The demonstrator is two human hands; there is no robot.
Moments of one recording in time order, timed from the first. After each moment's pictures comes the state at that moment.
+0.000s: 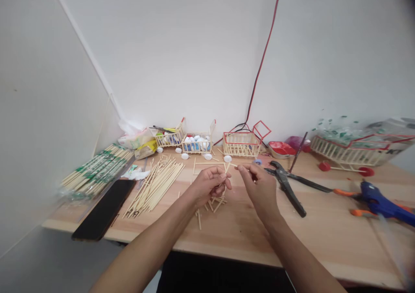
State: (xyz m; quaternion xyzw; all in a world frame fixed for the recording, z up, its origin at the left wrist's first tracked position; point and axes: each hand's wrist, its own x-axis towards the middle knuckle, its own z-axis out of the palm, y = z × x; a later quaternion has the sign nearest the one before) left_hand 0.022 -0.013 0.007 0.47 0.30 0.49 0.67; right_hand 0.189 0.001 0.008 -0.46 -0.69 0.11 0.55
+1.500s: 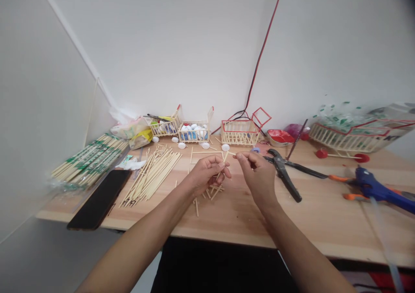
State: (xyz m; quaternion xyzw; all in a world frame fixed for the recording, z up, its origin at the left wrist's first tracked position) left_hand 0.024 -0.013 0.006 0.48 0.31 0.47 0.67; right_hand 0.187 -0.004 0.013 -0.48 -0.67 0.12 0.55
